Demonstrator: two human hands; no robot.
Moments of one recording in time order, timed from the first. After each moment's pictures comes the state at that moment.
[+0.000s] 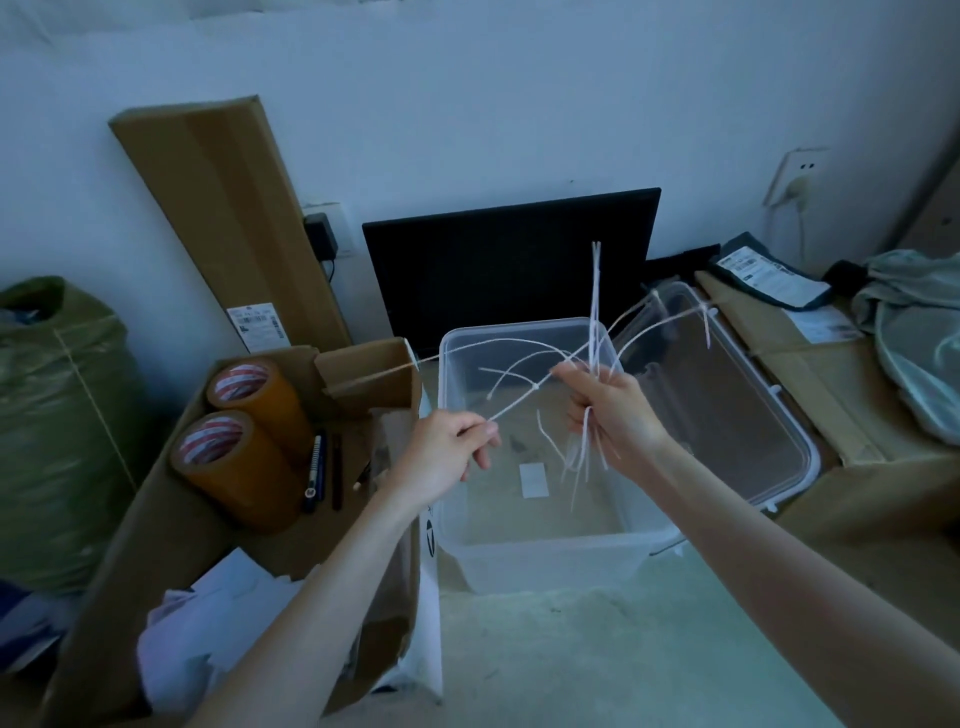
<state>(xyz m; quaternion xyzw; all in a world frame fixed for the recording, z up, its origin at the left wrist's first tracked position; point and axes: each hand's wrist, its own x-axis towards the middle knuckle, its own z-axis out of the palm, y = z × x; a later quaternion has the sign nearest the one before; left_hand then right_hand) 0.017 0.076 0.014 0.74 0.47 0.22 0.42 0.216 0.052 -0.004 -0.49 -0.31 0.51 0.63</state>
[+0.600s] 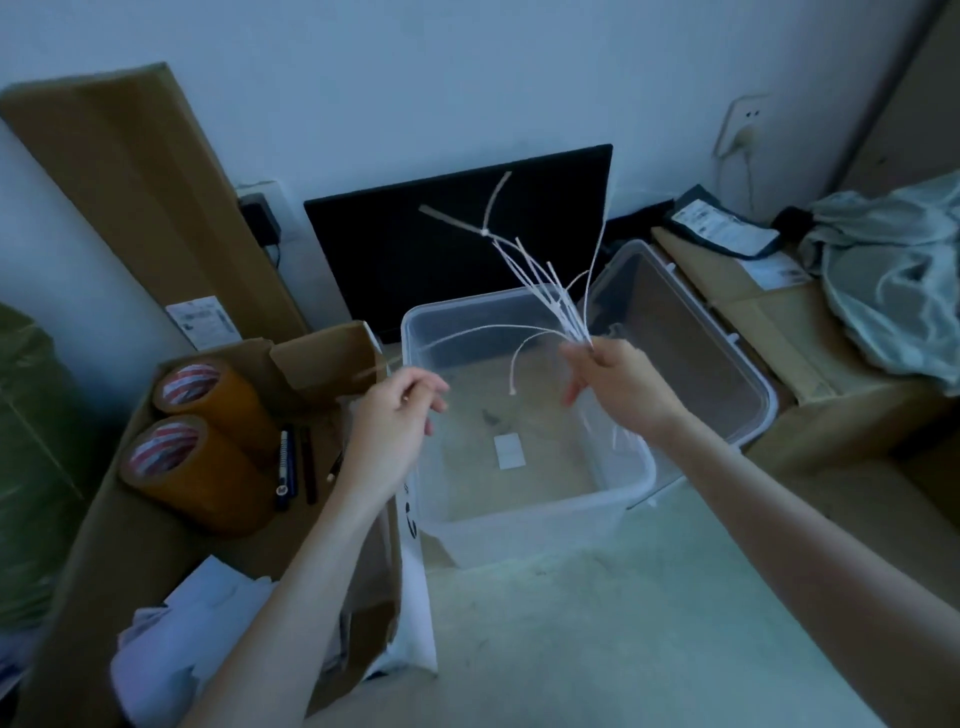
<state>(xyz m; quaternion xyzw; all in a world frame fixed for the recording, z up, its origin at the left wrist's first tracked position) 0.010 0.068 0.022 0.73 0.48 0.32 0.36 0.237 0.010 0.017 -0.72 -0.51 0.25 0.40</state>
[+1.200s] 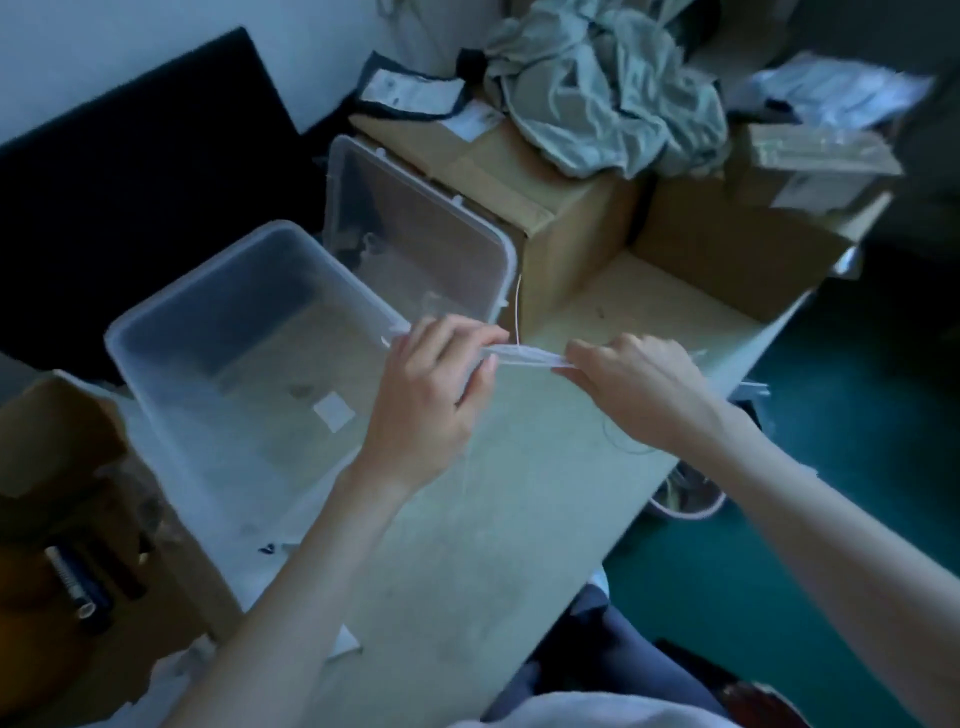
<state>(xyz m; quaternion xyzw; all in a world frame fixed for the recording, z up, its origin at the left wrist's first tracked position) 0.142 -0.036 -0.013 0.94 0.02 0.27 0.20 0.263 -0.208 -0.019 -0.89 -0.46 0.00 0.04</state>
